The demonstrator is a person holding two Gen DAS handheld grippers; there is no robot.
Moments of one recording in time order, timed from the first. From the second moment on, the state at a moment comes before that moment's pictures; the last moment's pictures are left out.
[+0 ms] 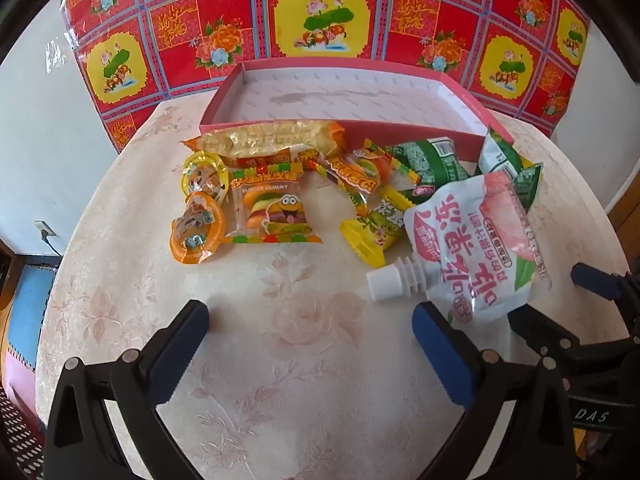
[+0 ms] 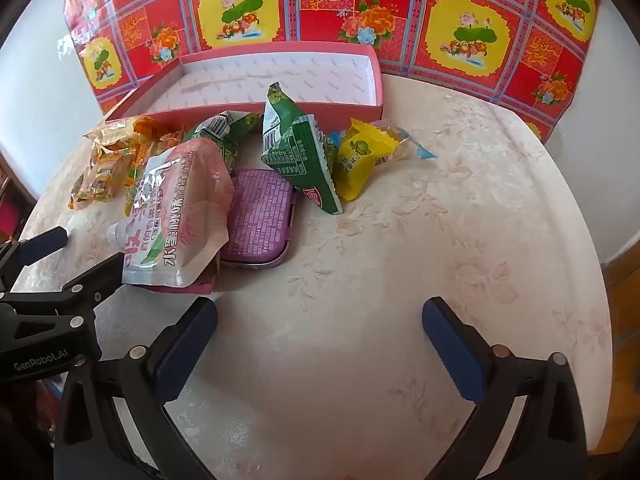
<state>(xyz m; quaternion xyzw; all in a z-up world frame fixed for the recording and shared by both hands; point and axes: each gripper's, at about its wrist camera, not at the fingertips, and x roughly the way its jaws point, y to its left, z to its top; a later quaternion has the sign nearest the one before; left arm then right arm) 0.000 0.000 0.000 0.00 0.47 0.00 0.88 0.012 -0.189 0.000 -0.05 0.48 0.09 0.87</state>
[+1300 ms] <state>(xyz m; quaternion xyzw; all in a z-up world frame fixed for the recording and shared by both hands) -0.001 0.000 0.000 0.00 0.47 0.00 0.88 0.010 -0.189 0.001 -0.05 0.48 0.09 0.87</state>
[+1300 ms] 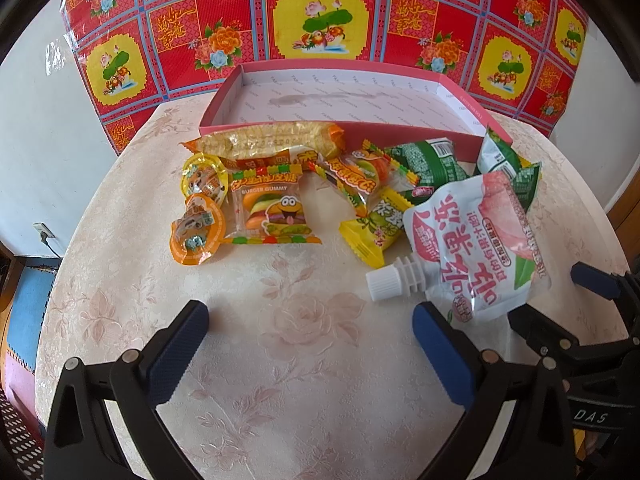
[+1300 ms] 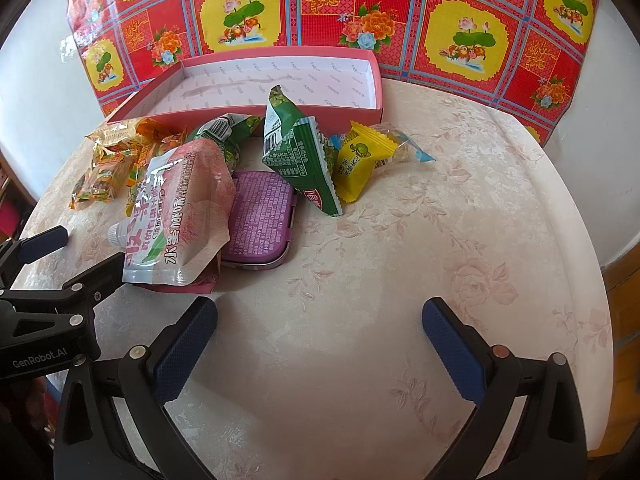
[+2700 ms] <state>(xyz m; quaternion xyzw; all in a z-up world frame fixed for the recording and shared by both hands) 0.004 0.002 0.002 0.02 0.47 -0.03 0.88 0.014 -0.187 0.001 -0.06 0.49 0.09 0.86</state>
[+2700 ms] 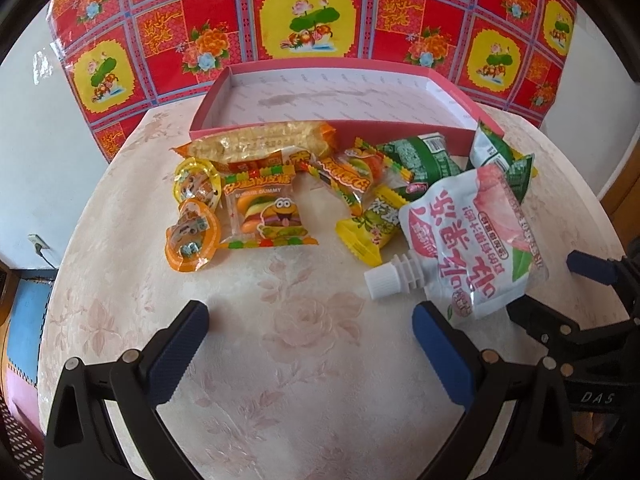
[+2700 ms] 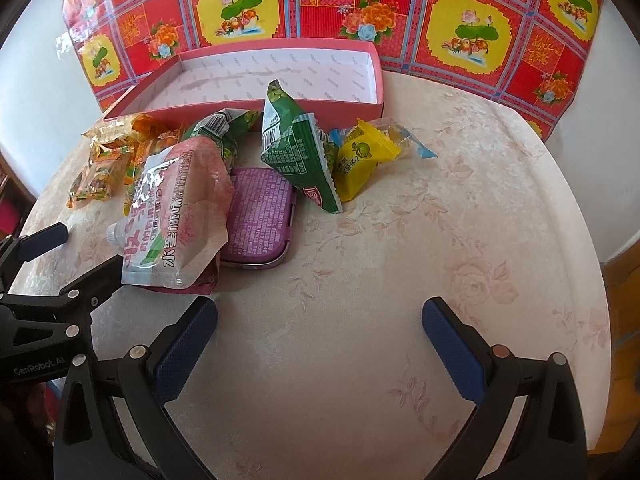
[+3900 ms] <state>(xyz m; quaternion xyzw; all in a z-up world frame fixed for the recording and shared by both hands) -0.017 0.042 0.045 -0.03 0.44 -0.01 0.90 0.014 -0.201 0.059 -0.02 0.45 0.18 0.87</state>
